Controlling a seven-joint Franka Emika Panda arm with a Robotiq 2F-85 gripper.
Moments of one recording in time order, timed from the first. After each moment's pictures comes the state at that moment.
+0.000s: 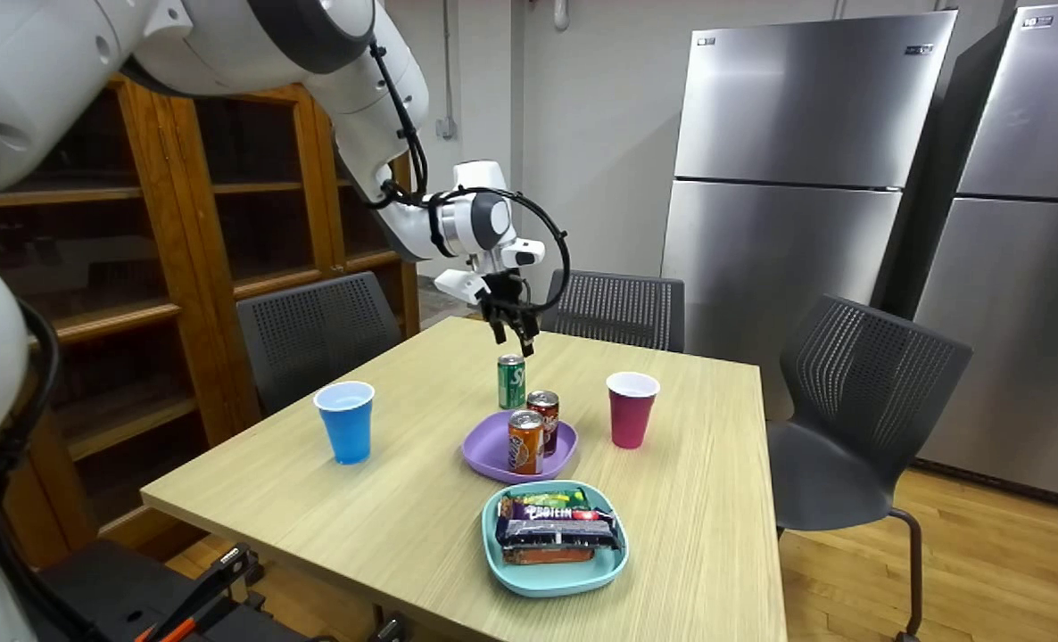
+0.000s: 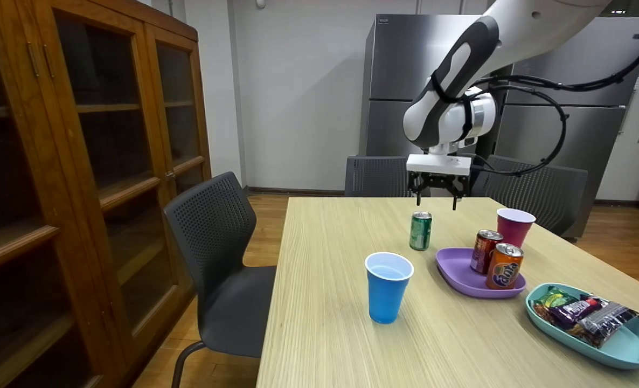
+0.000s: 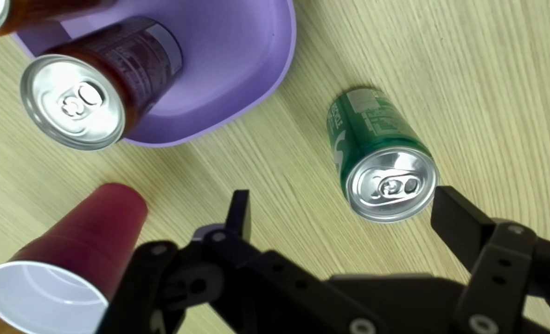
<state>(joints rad) 0.19 0.84 -0.18 -1.49 -0.08 2.45 0.62</state>
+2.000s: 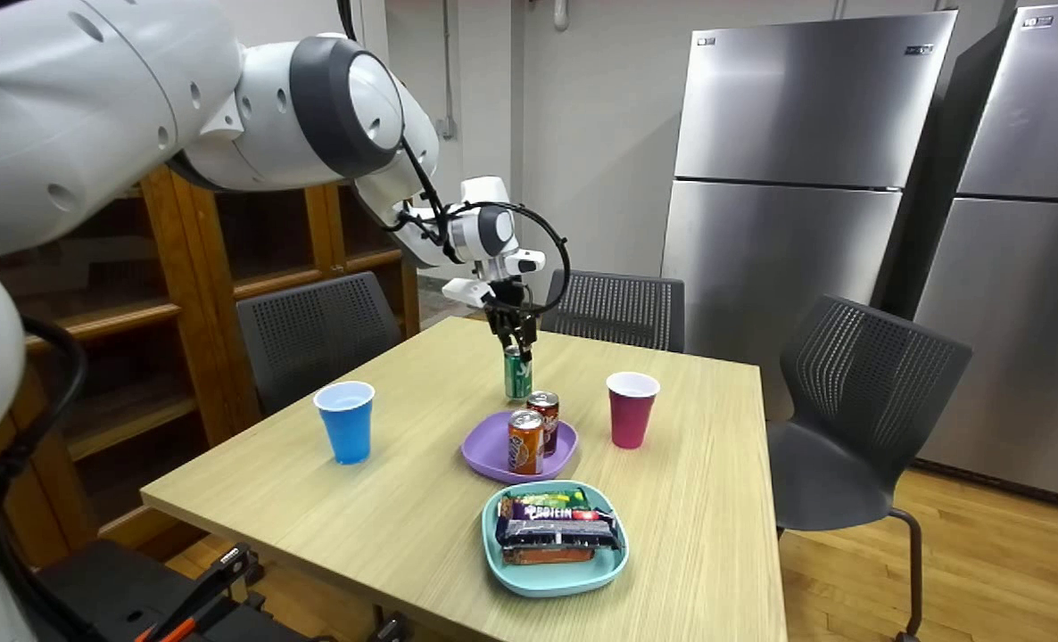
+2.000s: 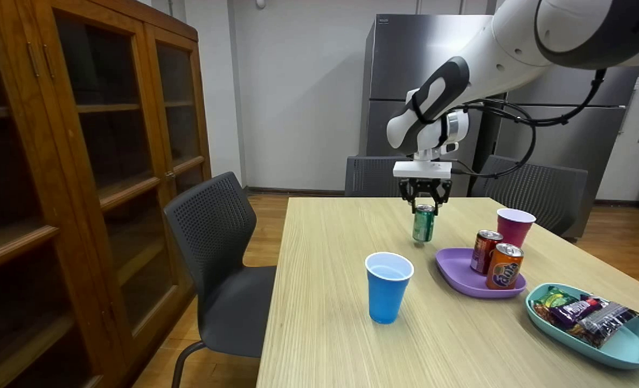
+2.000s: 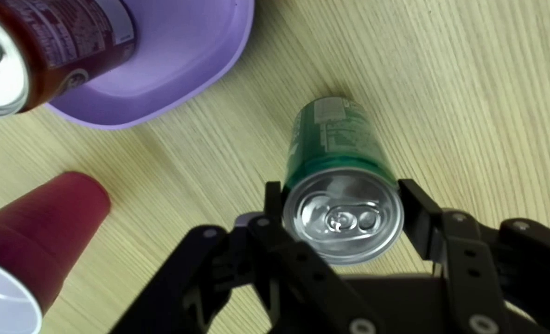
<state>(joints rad) 0.18 1.08 -0.18 -1.09 -0.07 2.23 0.62</state>
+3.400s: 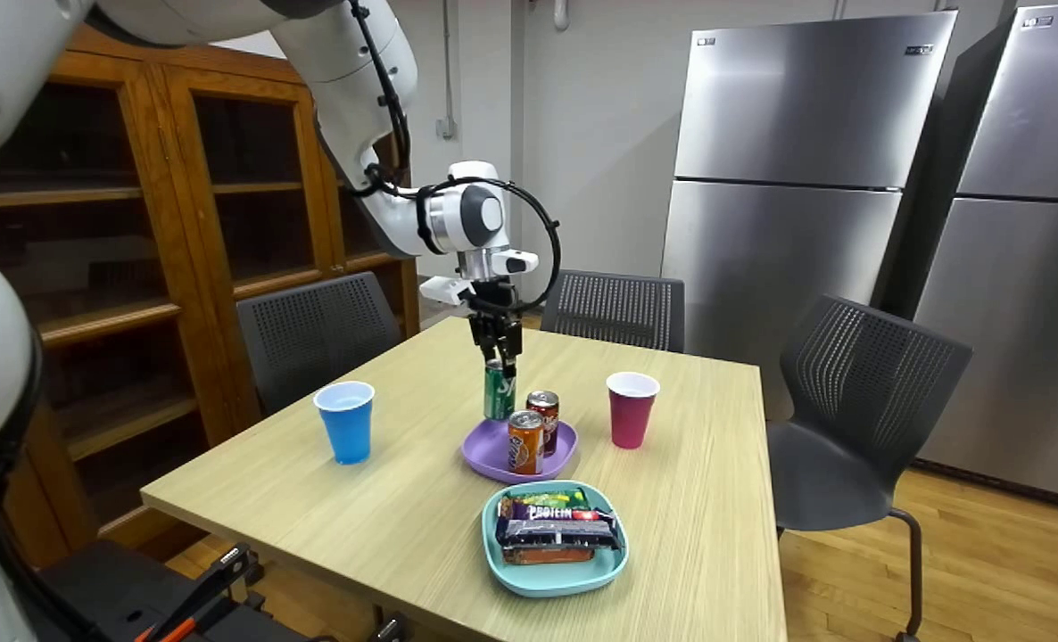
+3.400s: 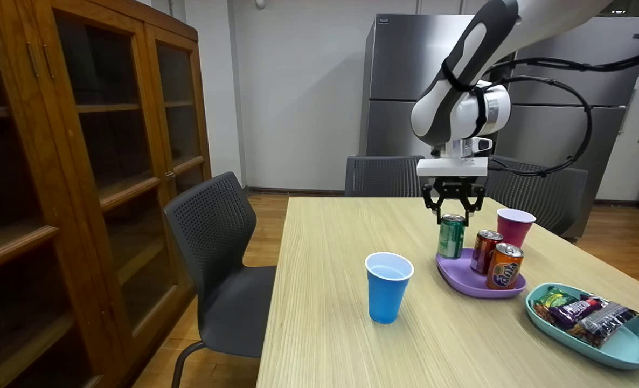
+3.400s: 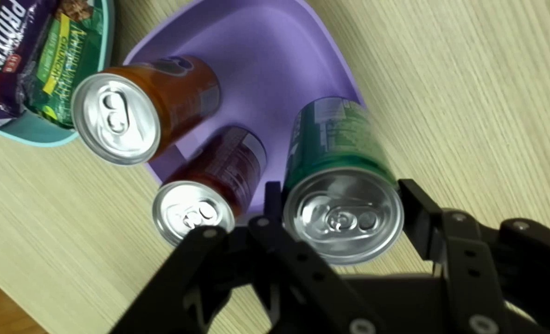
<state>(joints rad) 0.21 0.71 -0.19 -1.68 -0.09 2.34 0.63</state>
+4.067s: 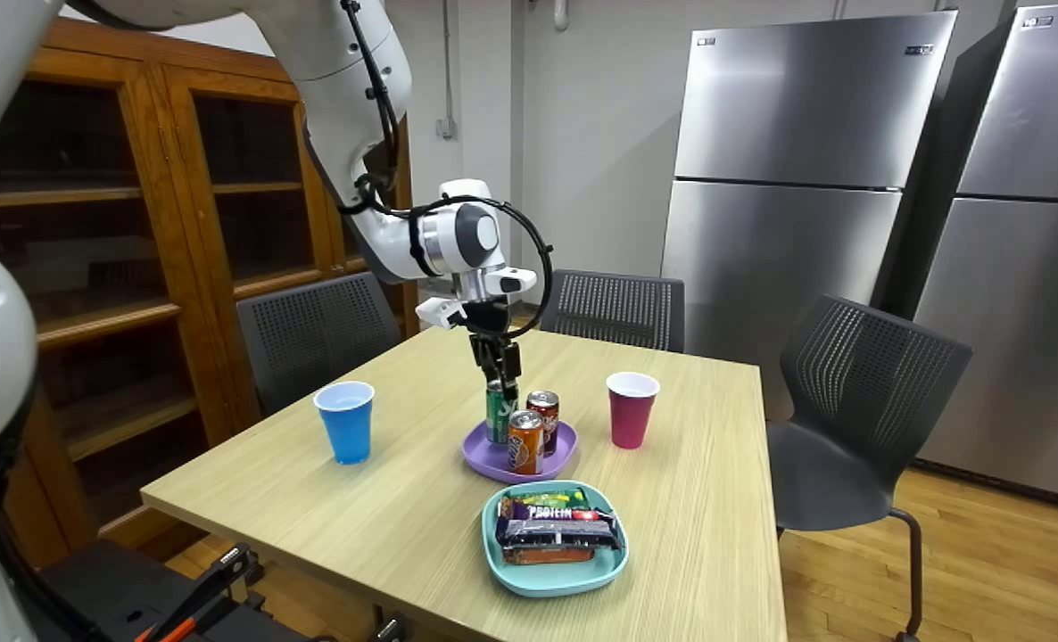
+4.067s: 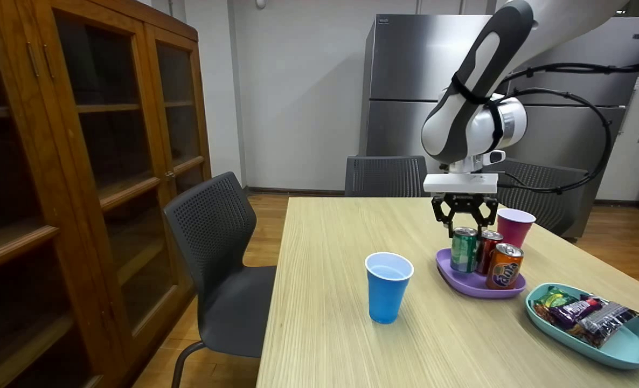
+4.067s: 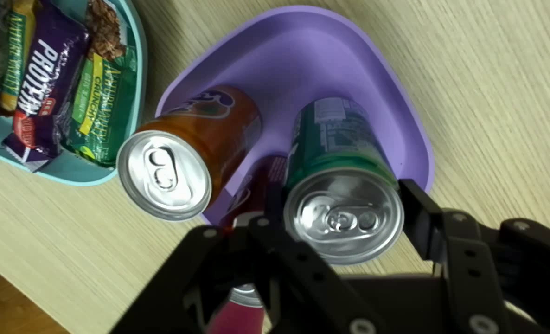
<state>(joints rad) 0.23 0.68 -0.22 -1.83 -0.14 2.45 0.75</state>
